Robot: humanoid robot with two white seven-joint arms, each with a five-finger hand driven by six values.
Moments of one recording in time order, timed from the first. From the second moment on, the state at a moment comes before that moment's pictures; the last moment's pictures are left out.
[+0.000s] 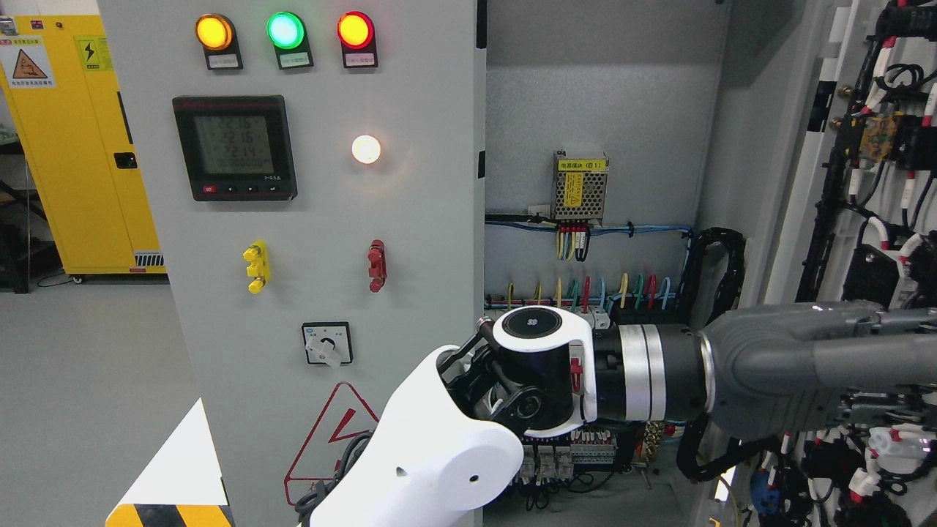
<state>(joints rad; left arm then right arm) -1.24 -0.17 -0.68 -1.44 1.01 0.59 -0.53 0.04 -0.05 0.13 0.00 -0.15 -0.02 -0.03</state>
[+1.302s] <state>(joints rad) -1.07 -0.10 -0.55 -1.48 0.92 0.59 -0.57 0.04 -0.05 0.13 0.00 -0.15 -0.02 -0.03</state>
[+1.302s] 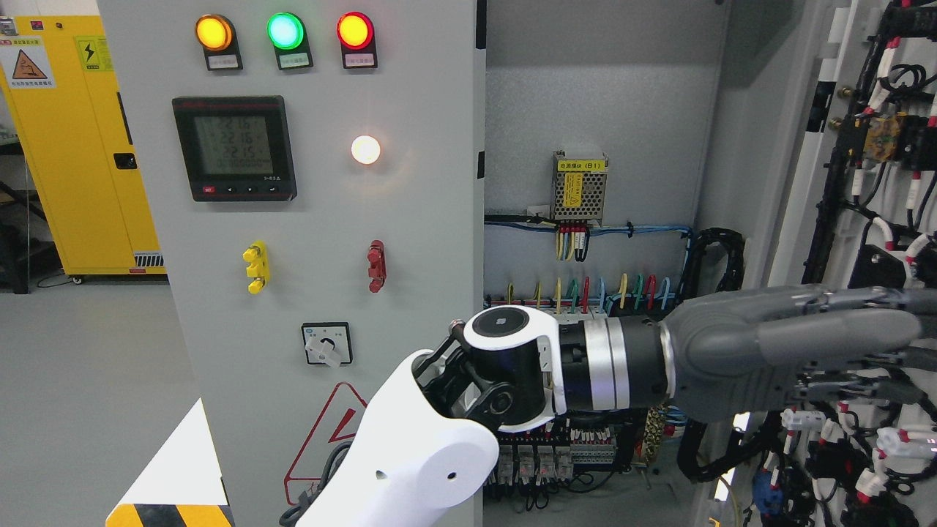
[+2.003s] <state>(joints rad) -0.23 0.07 -0.37 -1.63 0.61 0.57 -0.44 0.04 -0.05 0.13 0.00 -0.15 -0.02 -0.03</state>
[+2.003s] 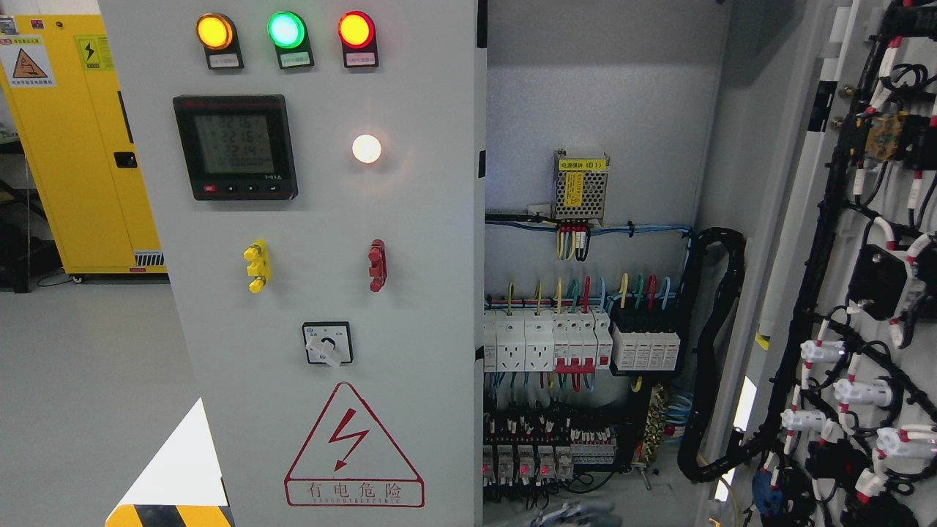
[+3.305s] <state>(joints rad) 0.10 0.06 -0.23 -0.44 0.38 -0.01 -0.23 0.04 -0.05 0.12 0.00 -0.15 -0.02 -0.03</state>
